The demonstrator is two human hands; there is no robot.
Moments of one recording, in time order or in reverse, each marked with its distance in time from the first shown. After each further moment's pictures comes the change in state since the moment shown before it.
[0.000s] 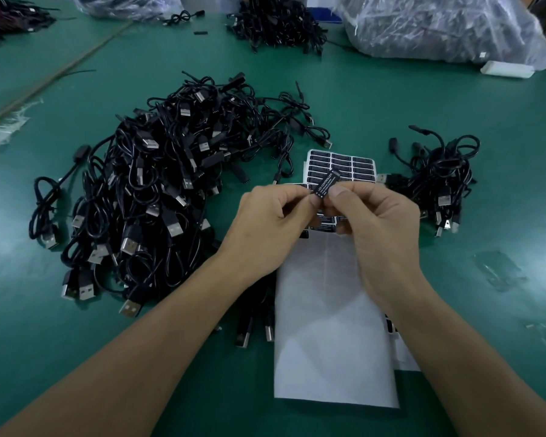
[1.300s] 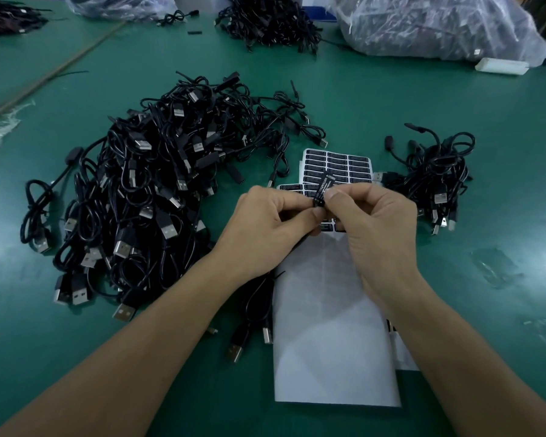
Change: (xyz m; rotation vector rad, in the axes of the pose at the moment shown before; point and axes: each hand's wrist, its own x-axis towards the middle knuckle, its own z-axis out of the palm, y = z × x) left_hand 0.000 0.004 -0.005 -0.041 -0.134 -0.023; right_hand 0.005 0.005 -0.001 -0.167 0.070 -0.049
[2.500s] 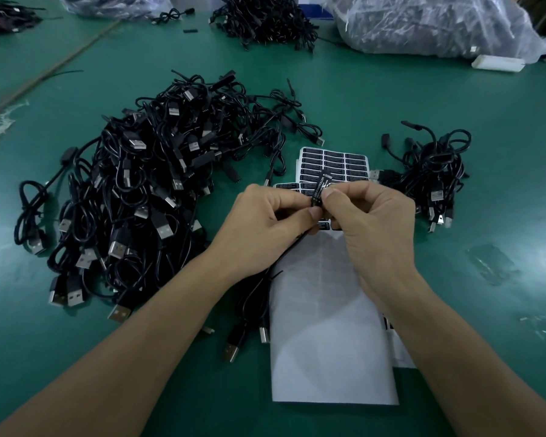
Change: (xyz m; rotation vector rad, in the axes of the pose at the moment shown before) left_hand 0.001 0.002 -0.002 0.005 -0.028 0.035; right_hand 0.000 0.001 -0.002 -0.038 0.004 -0.004
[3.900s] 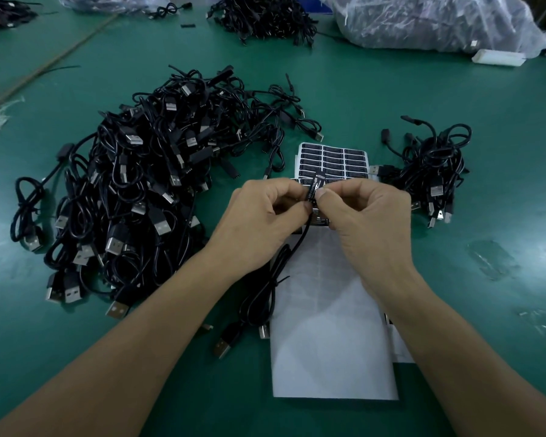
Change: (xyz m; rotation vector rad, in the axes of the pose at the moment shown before) left_hand 0.002 -0.007 0.002 -0.009 0.051 -0.036; right_hand 0.002 0.007 0.001 -0.111 -0.016 -0.049
